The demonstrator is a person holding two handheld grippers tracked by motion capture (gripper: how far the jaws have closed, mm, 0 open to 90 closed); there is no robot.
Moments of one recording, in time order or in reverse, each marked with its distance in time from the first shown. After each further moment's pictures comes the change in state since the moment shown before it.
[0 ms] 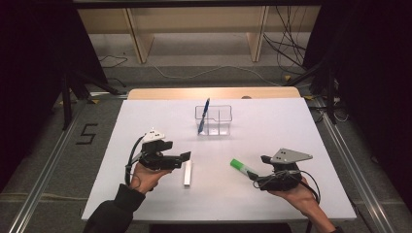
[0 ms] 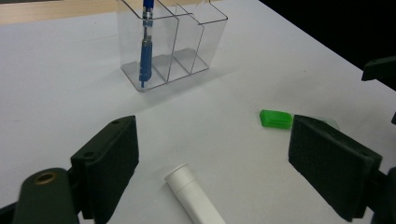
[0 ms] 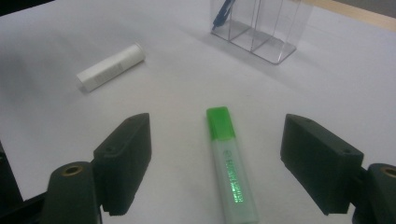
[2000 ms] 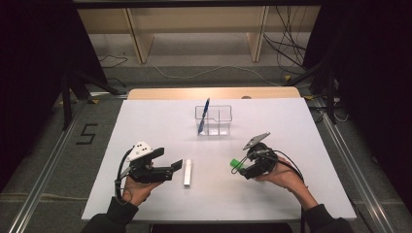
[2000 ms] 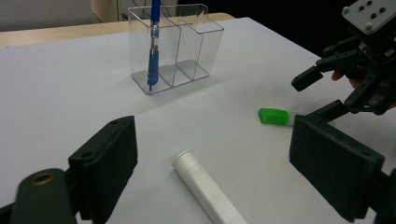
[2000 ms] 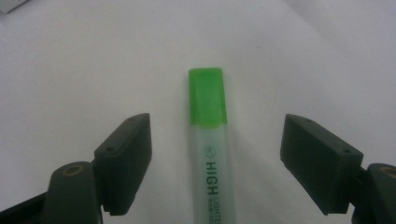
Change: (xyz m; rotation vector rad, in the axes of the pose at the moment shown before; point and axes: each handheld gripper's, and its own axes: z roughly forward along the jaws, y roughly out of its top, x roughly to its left) left arm 0.000 -0.030 -0.027 -0.118 0.009 0.037; right arm -0.016 0.031 0.073 0.426 0.009 -0.099
